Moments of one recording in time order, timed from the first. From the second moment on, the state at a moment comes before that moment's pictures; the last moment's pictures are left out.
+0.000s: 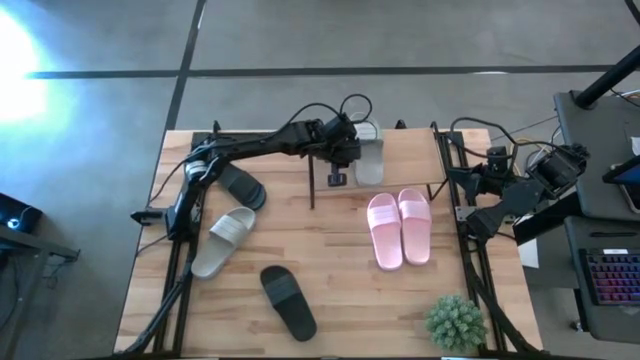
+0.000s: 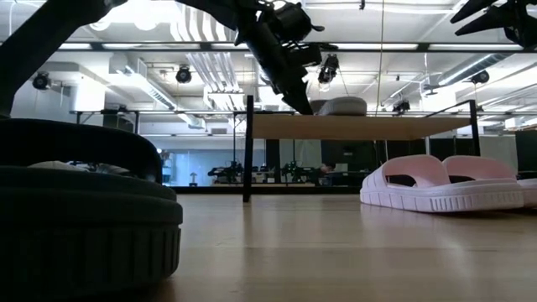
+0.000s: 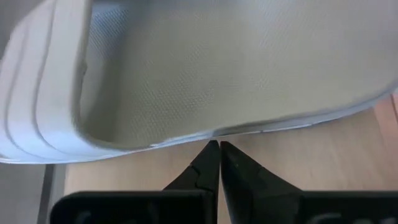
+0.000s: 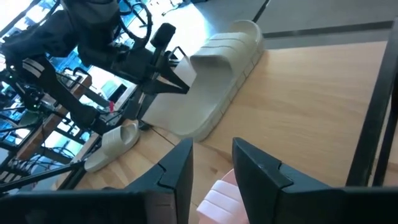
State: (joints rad) left arm 0.33 2.06 1.95 -0.73 -0.02 0.43; right arm 0.60 0.49 0.98 -1.31 0.99 1.40
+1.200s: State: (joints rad) left arm 0.19 1.44 1.49 -1.41 -0.22 0.10; right arm 0.60 0.69 0.96 -1.10 1.01 1.18
